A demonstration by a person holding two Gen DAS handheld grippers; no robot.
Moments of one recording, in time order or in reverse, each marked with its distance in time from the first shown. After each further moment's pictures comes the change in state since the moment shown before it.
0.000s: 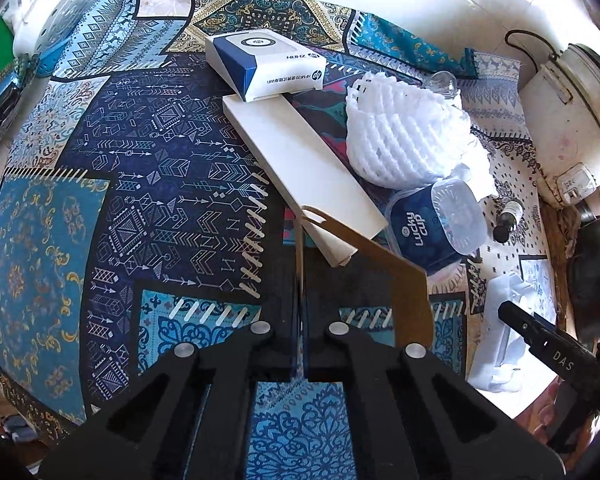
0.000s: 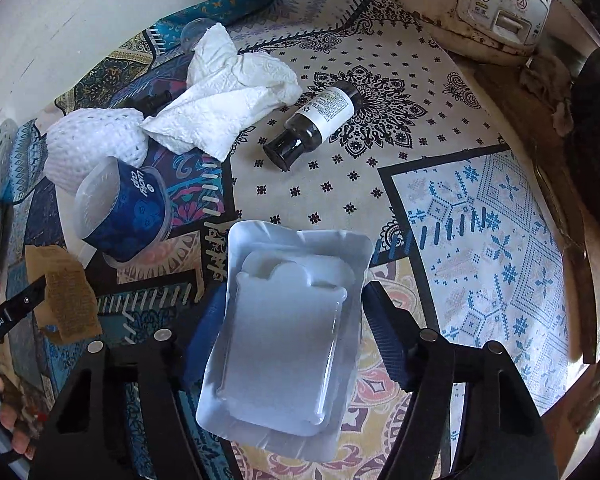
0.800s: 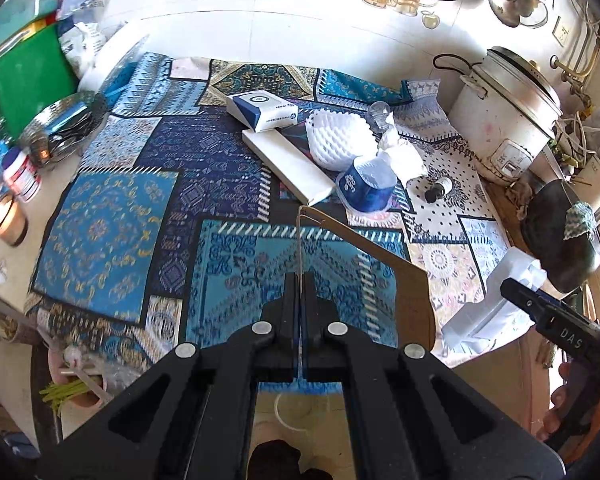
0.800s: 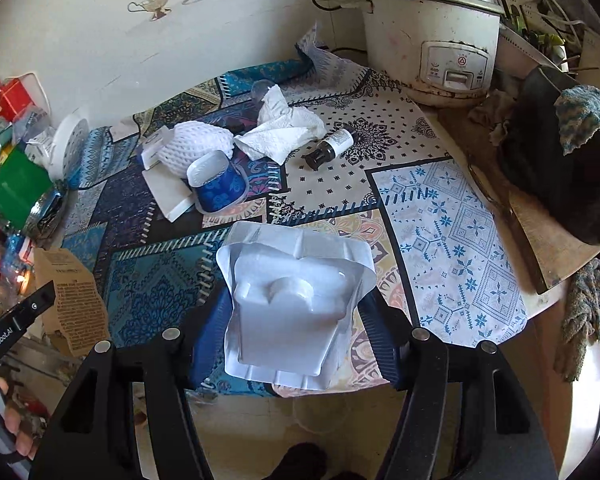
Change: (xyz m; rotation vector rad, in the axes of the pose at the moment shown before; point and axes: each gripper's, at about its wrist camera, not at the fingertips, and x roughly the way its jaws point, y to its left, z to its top) left arm -0.143 -0.022 -0.111 0.069 -0.207 0.013; right arm -0.111 0.002 -0.086 -0.080 -0.219 0.089
